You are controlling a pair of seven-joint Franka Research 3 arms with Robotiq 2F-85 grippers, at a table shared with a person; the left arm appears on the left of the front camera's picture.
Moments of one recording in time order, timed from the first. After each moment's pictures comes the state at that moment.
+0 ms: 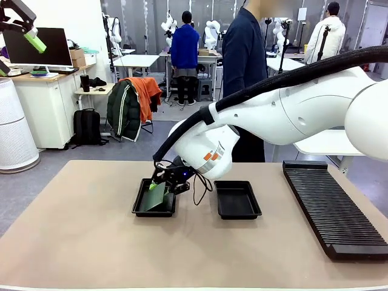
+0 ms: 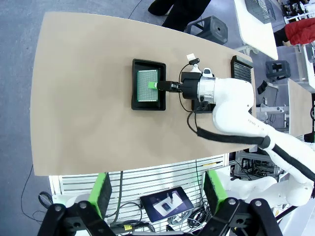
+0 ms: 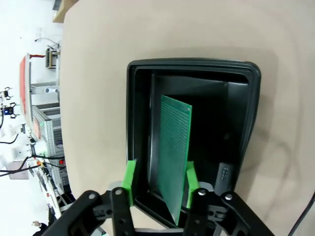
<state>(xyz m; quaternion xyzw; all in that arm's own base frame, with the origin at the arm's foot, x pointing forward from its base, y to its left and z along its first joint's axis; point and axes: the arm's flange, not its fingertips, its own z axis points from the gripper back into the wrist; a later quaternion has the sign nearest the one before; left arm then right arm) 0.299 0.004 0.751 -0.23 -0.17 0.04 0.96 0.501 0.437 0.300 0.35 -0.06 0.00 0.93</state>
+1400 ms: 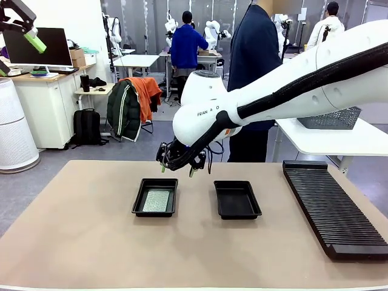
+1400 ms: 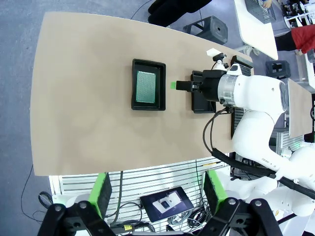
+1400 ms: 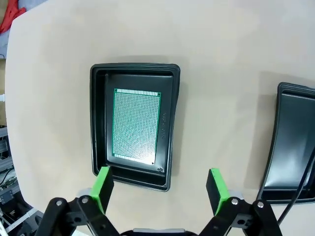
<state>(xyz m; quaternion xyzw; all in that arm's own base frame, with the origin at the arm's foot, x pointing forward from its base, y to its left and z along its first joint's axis) 0.299 0.004 0.751 -0.23 -0.17 0.04 0.96 0.486 0.437 0.409 0.12 -0.09 0.01 0.99</state>
